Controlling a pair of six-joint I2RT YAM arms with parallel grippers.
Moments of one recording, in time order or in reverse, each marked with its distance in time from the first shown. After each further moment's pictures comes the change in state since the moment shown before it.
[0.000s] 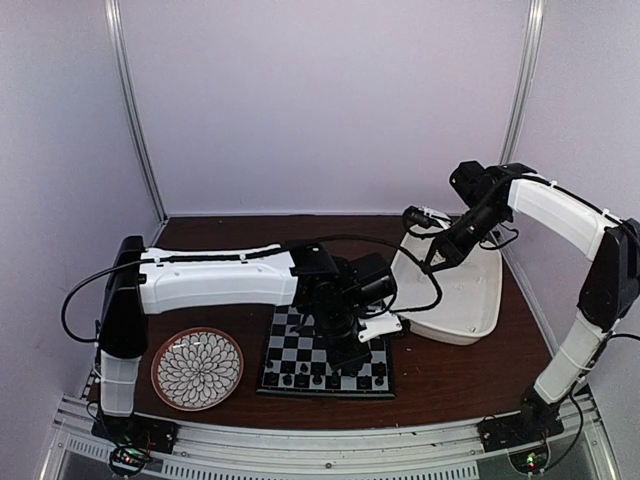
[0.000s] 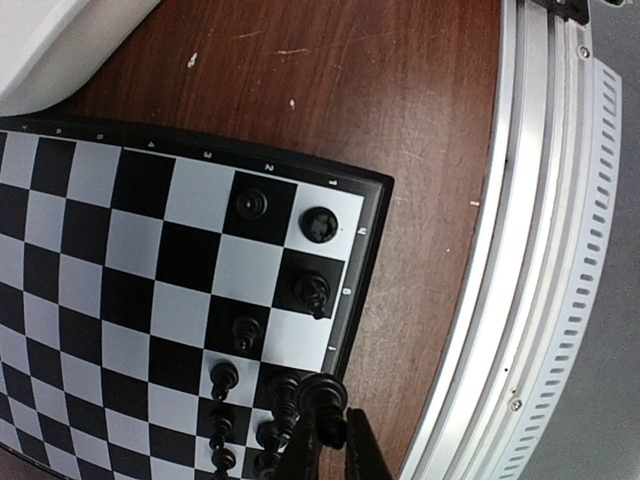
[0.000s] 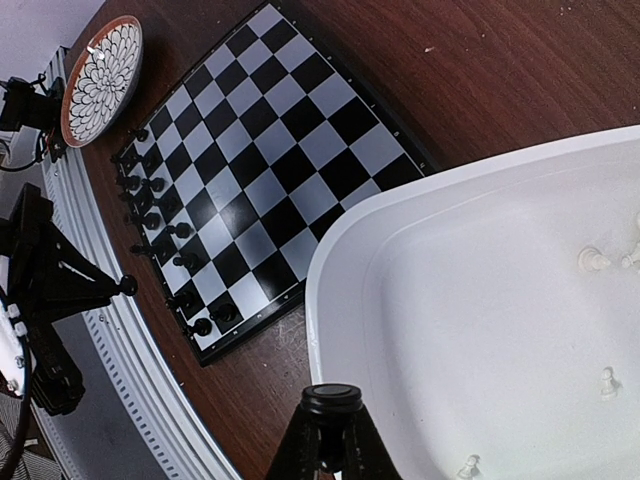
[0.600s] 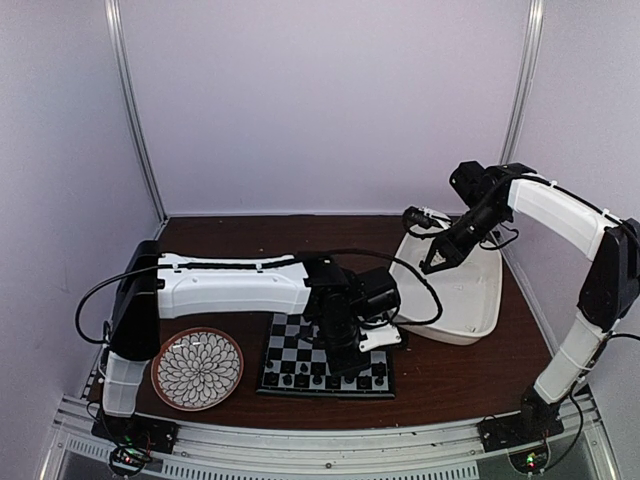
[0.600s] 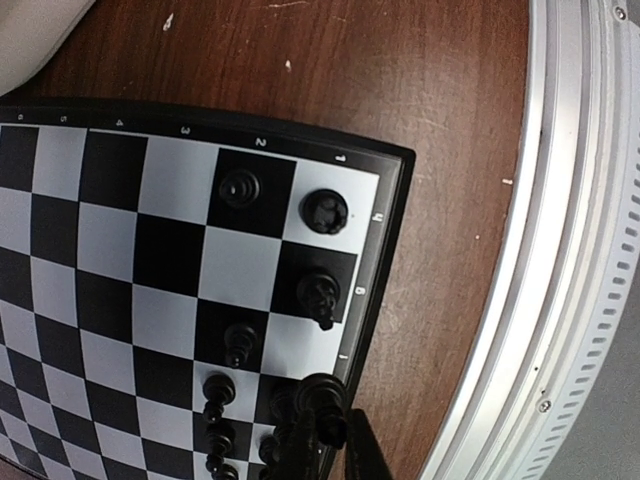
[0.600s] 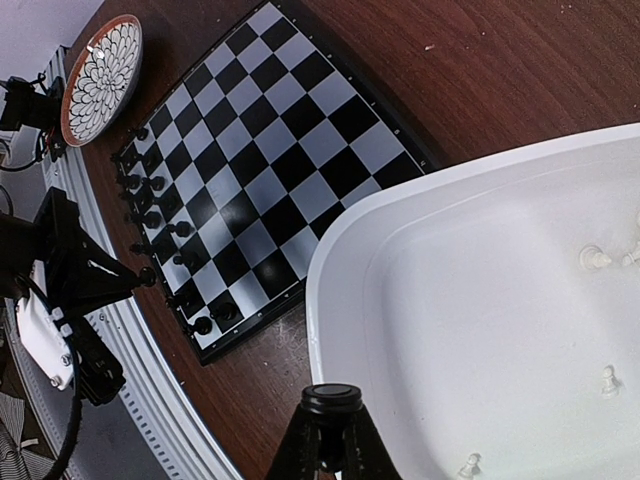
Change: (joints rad) left arm -0.008 0.063 0.005 -0.013 -0.026 0.035; right arm 0.000 0.000 0.000 -0.003 0.001 0.000
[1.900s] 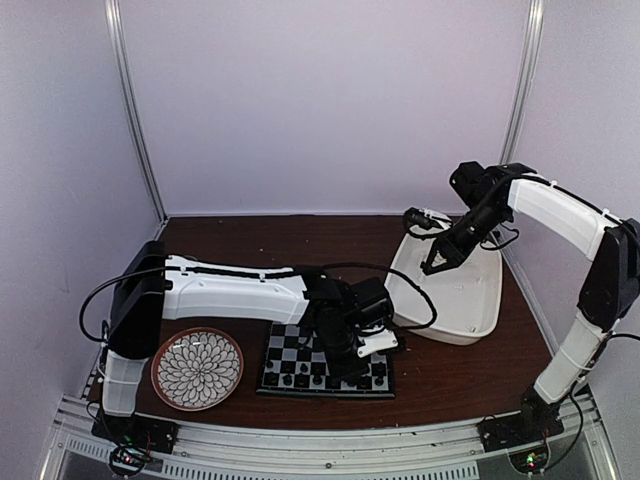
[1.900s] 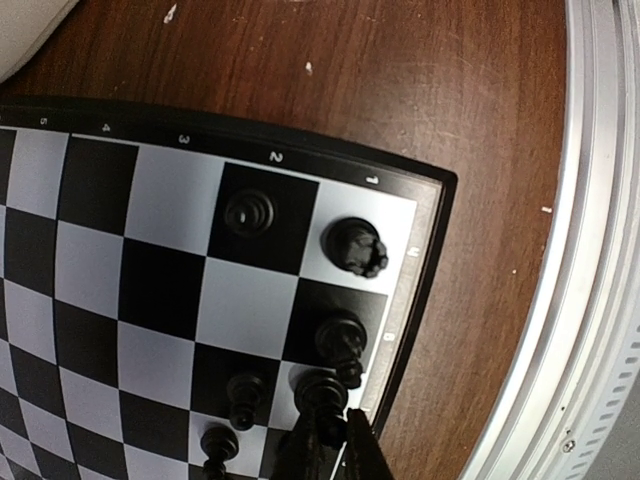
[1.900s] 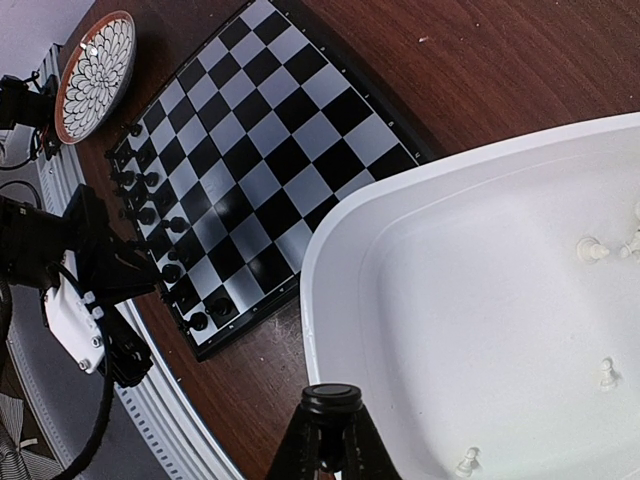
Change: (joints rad) left arm 0.017 -0.009 -0.144 0.189 0.007 -0.018; right arm 0.000 0.000 0.000 -0.009 0.017 0.003
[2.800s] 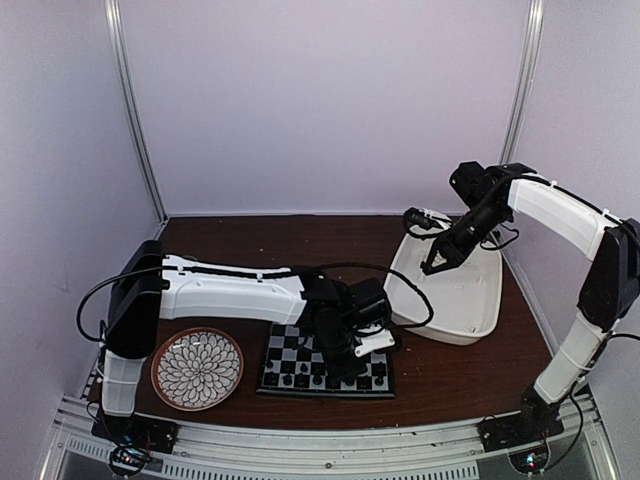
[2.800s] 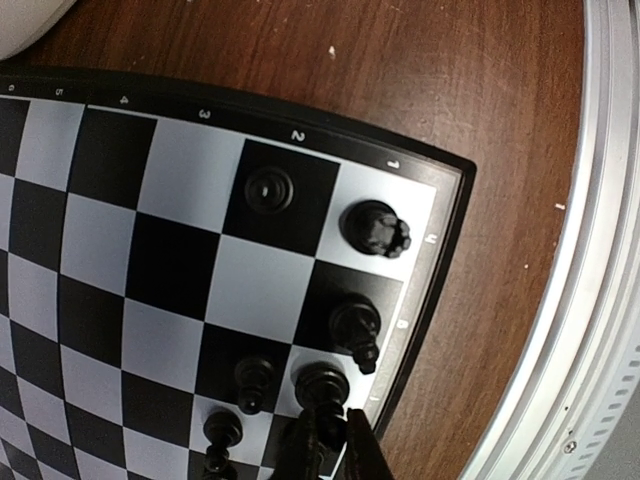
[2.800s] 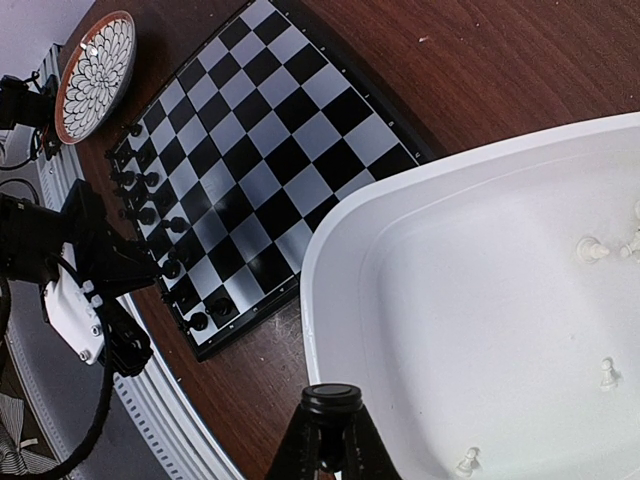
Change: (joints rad) left arm 0.000 -0.013 -0.018 0.000 -0.029 -0.045; right arm 0.000 0.000 0.000 0.000 0.000 0.000
